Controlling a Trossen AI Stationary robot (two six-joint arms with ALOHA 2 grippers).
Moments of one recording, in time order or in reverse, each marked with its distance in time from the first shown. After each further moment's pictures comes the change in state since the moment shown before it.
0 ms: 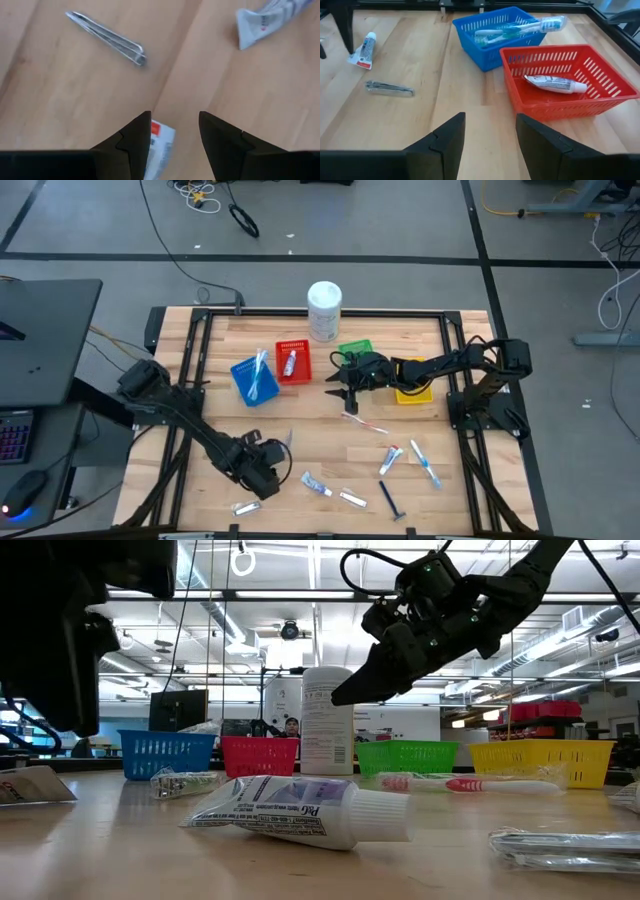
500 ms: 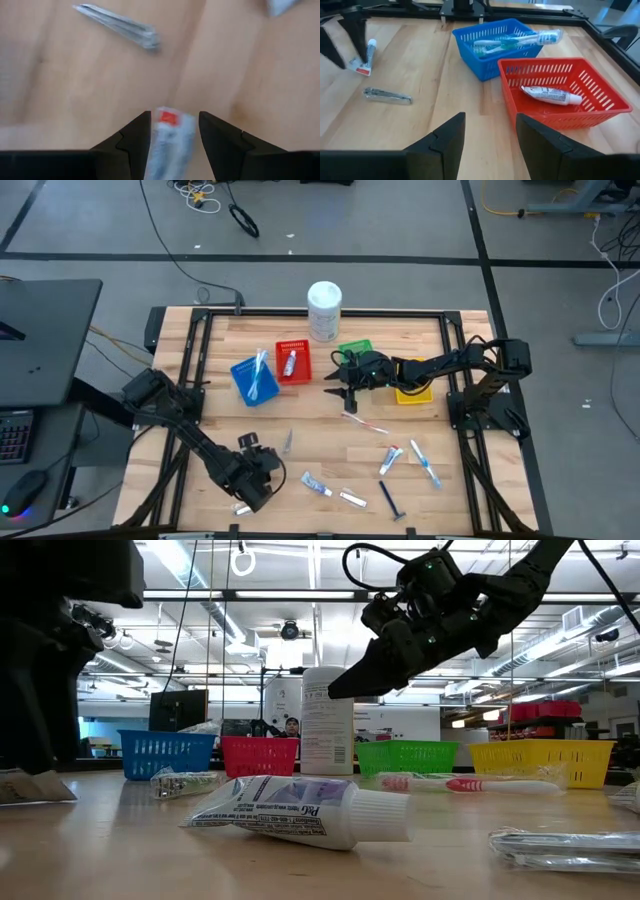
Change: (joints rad) left arm -0.073 0.076 0.003 -0.075 -0.136 0.036; right arm -0.002 0.000 0.000 0.041 0.000 -0.026
